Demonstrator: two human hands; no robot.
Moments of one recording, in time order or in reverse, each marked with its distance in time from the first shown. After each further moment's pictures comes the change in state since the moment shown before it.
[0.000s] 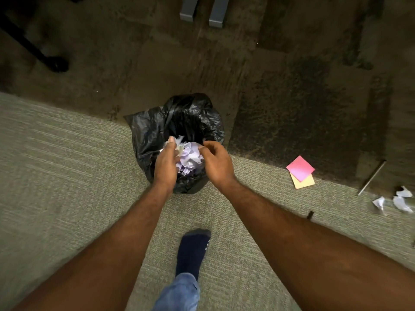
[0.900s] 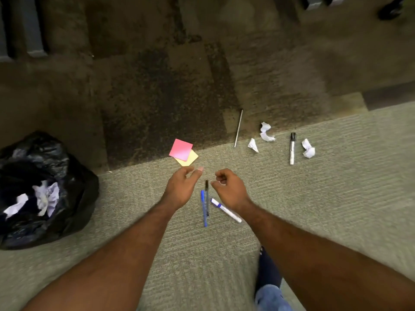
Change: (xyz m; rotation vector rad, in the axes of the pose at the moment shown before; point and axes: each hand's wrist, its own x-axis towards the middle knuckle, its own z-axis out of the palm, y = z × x) left_hand -0.166 -0.111 0.308 0.802 -0.654 0.152; right_hand -0.103 0.213 -0.342 -0.086 0.325 0.190
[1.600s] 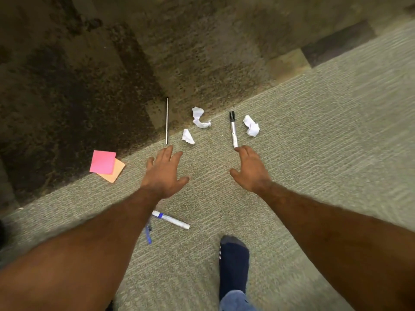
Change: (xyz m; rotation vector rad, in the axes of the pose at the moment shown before) left_hand 0.084 0.041 0.183 1.086 -0.167 0.452; right_hand 0.067 0.198 -0.195 -0.456 0.131 -0.026
